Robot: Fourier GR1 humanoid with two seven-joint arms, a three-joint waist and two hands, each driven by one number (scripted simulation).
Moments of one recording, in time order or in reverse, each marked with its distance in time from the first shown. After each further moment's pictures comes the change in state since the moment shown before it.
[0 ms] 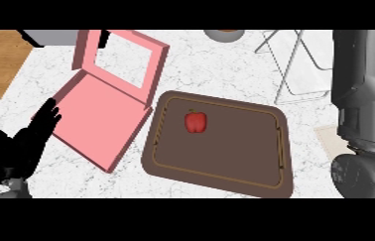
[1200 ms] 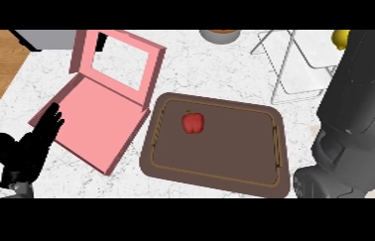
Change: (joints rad) left arm 0.021 -0.026 -0.006 0.013 -0.027 0.015 -0.020; right arm 0.013 0.185 0.129 -0.621 -0.071 -0.150 -0.021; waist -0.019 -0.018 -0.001
